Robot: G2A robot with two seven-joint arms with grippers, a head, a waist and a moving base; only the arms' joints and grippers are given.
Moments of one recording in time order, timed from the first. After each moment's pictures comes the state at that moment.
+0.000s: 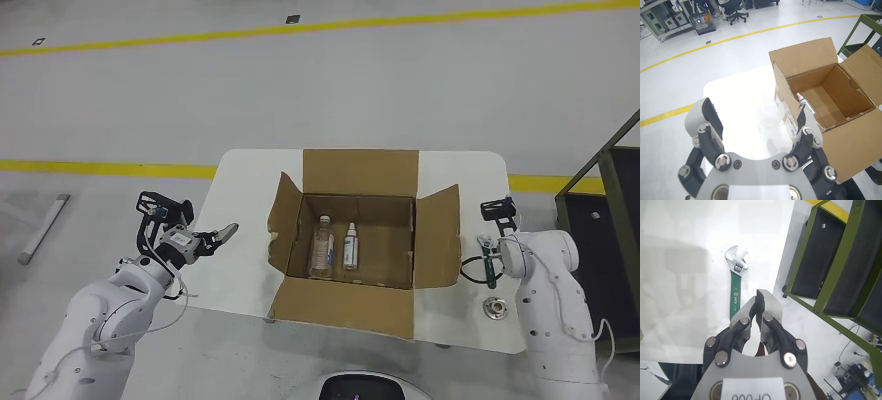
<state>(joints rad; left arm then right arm) 1.37 -1.01 -1.55 -1.85 0.92 -0.30 -0.39 -1.05 -1.24 1.61 -1.48 -1.62 -0.10 1.31</state>
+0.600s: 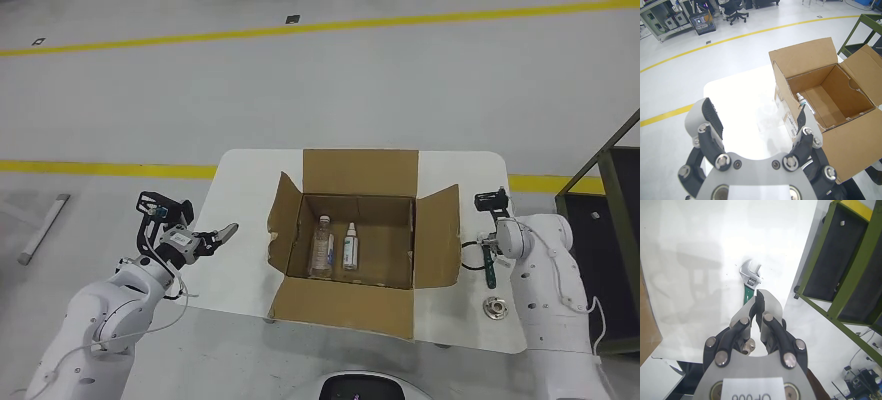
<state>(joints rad) 1.37 -1.01 -1.55 -1.85 0.92 -0.30 -0.39 -0.89 -1.25 1.59 -1.23 -1.51 -0.10 1.31</state>
